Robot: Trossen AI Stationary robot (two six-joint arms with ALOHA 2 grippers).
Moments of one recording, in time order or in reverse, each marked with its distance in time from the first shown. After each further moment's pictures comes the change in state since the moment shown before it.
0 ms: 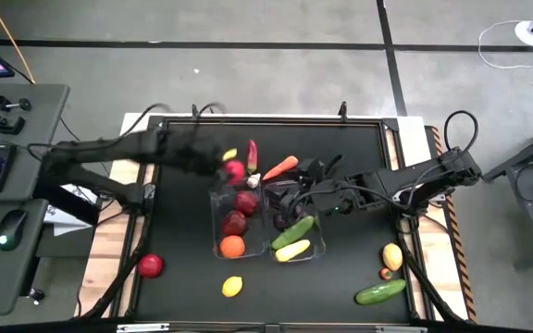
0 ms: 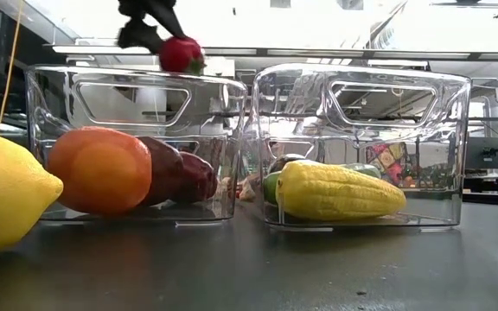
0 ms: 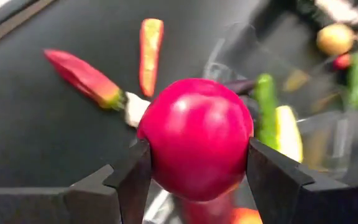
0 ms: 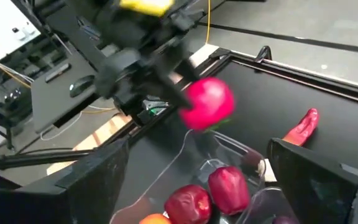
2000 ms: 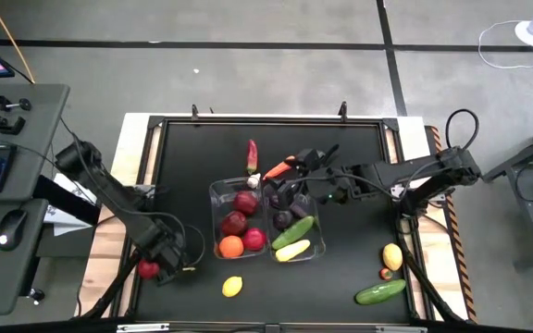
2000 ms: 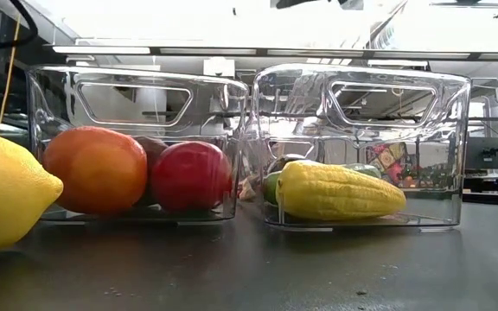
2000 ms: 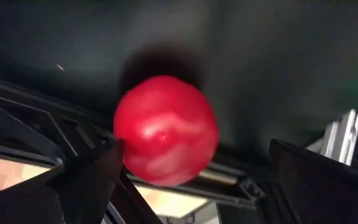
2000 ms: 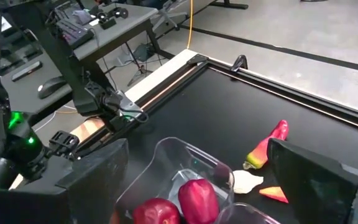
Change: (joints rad) left arm -0.879 0.181 -0.413 -0.126 0.535 -0.760; right arm -0.074 0.000 0.000 -0.029 -0.004 -0.062
